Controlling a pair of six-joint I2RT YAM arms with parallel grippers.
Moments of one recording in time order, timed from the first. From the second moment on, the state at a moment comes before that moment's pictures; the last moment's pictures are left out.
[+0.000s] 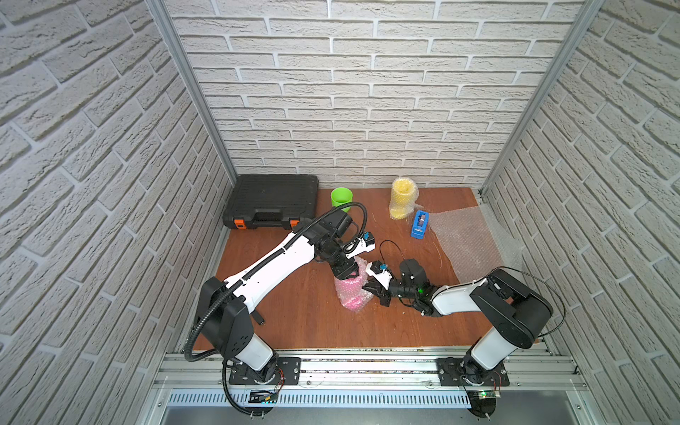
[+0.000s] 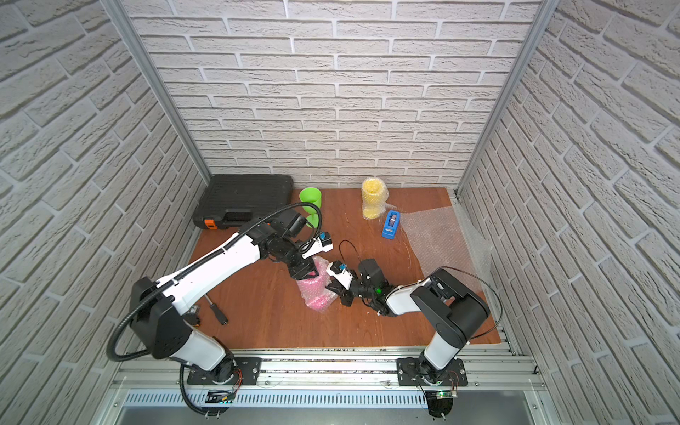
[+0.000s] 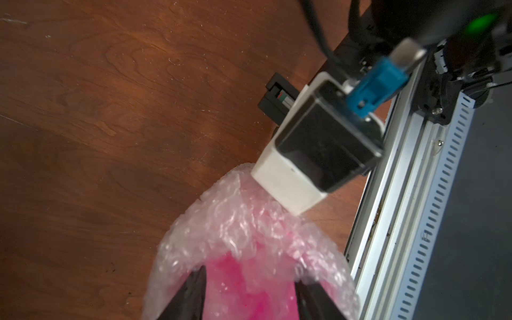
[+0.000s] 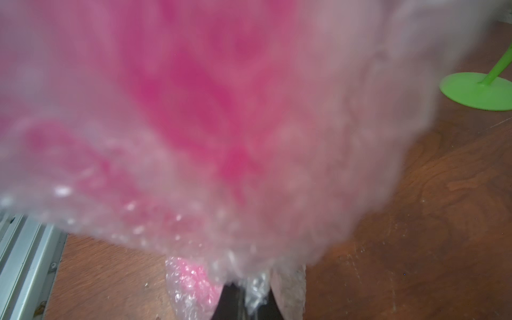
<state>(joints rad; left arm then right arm) -0.68 1.57 1.35 -0.98 0.37 0.41 0.62 1.65 0.48 0.67 -0.53 -0.09</state>
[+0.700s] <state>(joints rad) -0.74 1.59 1.20 -0.80 0.33 0.31 0.62 1.65 0.43 0.76 -0.44 -0.09</state>
